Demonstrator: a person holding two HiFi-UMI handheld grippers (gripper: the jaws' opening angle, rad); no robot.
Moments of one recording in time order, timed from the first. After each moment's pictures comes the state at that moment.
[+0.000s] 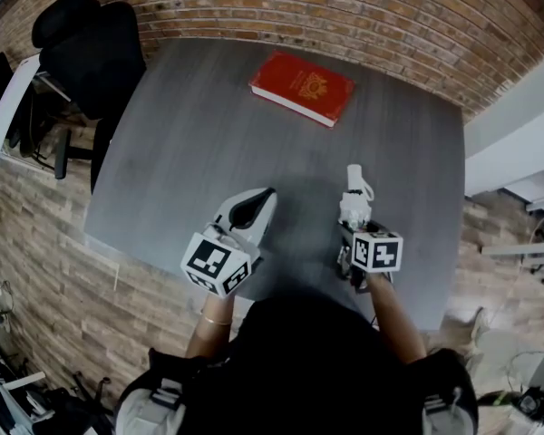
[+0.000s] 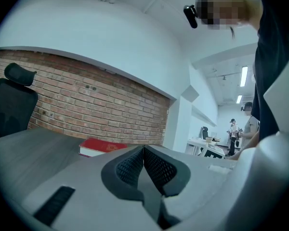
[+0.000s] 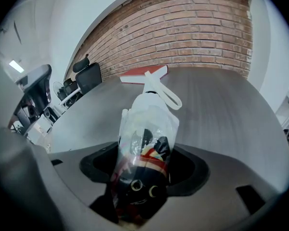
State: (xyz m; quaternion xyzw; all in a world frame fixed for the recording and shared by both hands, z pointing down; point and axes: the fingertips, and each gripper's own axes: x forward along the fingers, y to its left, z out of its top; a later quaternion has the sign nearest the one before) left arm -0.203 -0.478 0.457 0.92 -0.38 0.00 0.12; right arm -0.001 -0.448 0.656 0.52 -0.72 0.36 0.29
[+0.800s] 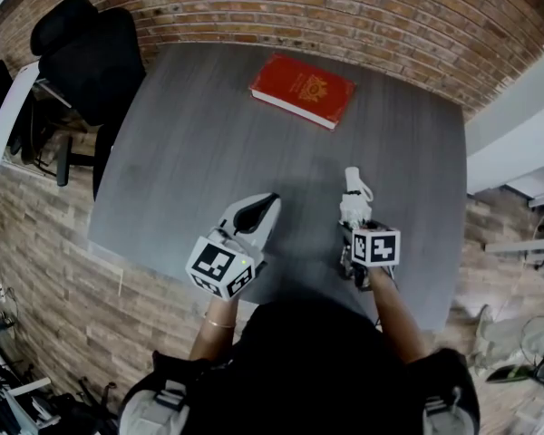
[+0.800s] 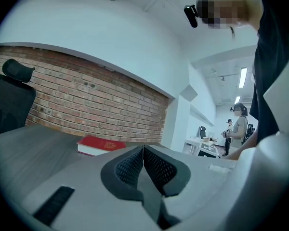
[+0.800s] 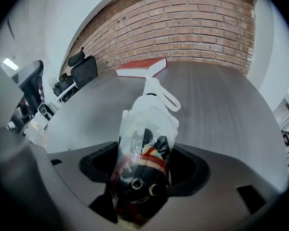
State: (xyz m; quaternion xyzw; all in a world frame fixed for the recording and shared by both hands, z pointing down) left arm -0.199 -0.478 0.464 0.92 -0.37 0.01 0.13; right arm 0.000 -0.453 0.669 0.52 -0.70 0.38 0.32
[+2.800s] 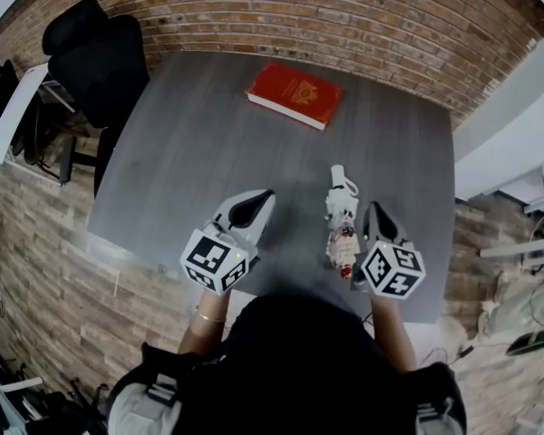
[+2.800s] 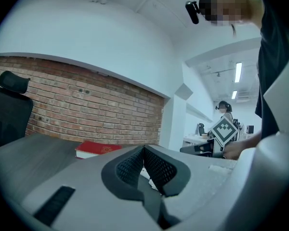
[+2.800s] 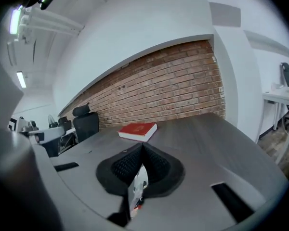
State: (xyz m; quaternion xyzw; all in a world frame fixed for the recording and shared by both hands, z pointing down) left arm -0.184 -0.444 0.436 0.92 -0.37 0.02 0.09; right arm 0.038 -0.440 0.497 0.64 -0.73 0.22 0.06
